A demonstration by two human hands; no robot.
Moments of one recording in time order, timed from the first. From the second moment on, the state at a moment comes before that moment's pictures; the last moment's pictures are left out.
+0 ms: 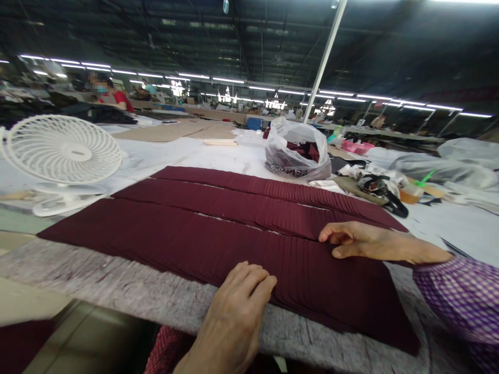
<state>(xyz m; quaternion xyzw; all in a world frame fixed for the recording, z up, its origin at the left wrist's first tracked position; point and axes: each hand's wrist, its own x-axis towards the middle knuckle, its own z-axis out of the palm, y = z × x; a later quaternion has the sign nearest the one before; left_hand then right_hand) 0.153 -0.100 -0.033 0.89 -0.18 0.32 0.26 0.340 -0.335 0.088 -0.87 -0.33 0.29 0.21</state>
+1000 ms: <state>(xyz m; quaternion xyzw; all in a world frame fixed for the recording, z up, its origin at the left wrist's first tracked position) 0.170 -0.150 -0.016 0.89 -0.26 0.30 0.24 0.339 -0.345 0.084 -0.86 -0.38 0.28 0.20</state>
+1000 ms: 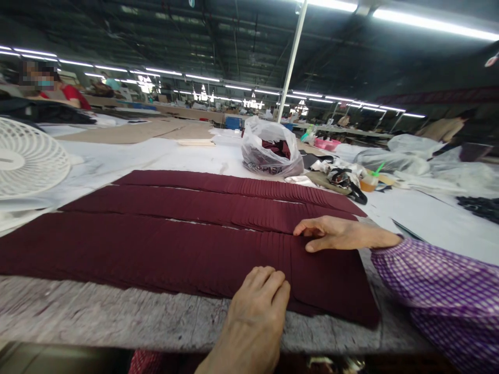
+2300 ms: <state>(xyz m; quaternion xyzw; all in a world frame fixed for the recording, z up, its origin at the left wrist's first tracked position) 0.172 -0.147 -0.021 0.89 -0.27 0.29 0.24 0.313 -0.405 0.077 -0.89 -0.23 0.23 0.32</state>
